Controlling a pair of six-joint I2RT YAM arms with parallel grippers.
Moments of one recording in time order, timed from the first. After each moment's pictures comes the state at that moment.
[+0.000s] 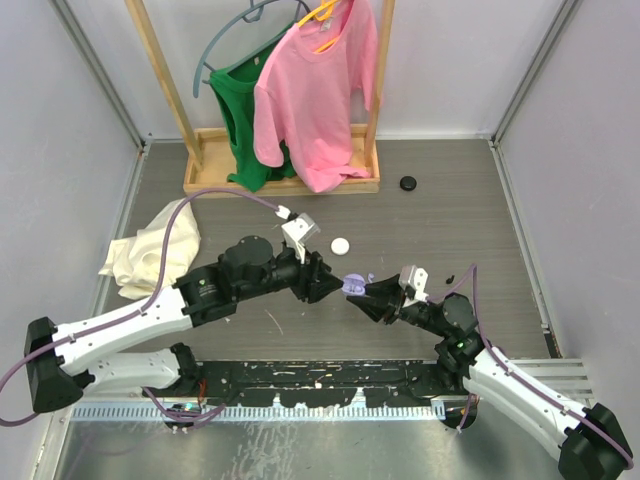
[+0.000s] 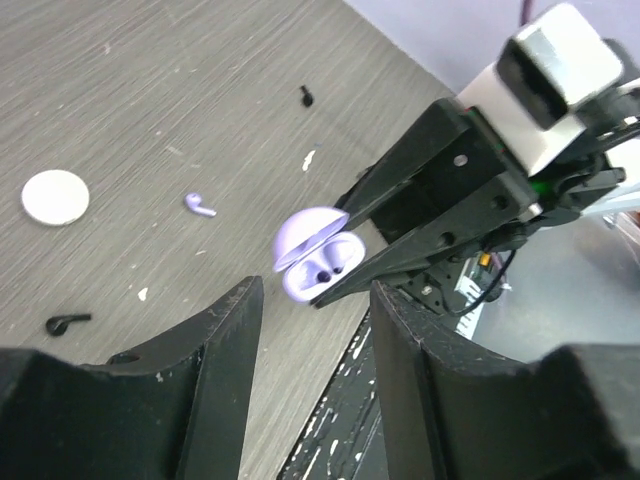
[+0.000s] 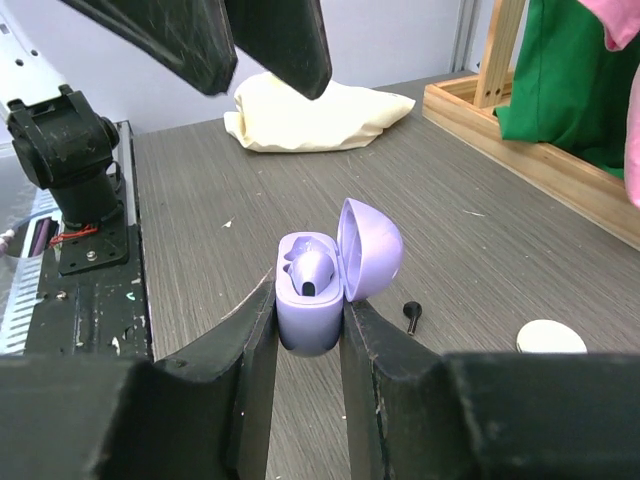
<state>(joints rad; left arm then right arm) -1.07 1.07 0.92 -0.11 0.08 -0.38 0.67 0.47 0.02 0.66 -0.50 0.14</state>
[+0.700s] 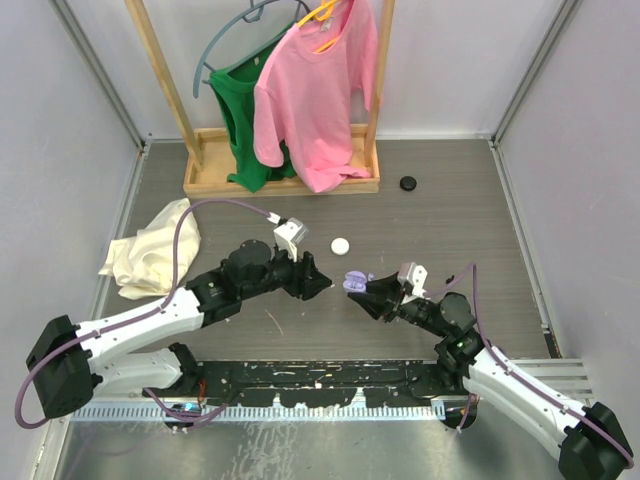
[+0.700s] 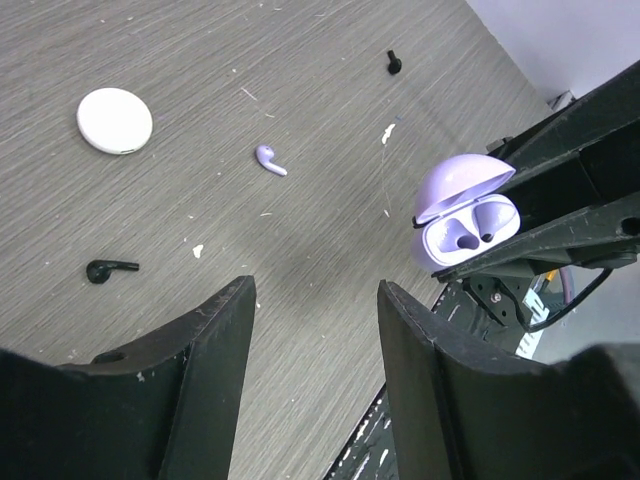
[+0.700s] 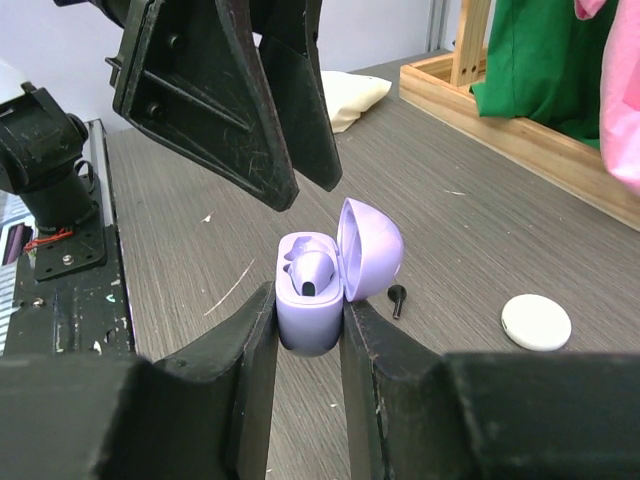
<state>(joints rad) -0.94 1.09 0.69 0.05 0.09 -0.43 0.67 0.48 0.02 0.63 -0.44 0.14</state>
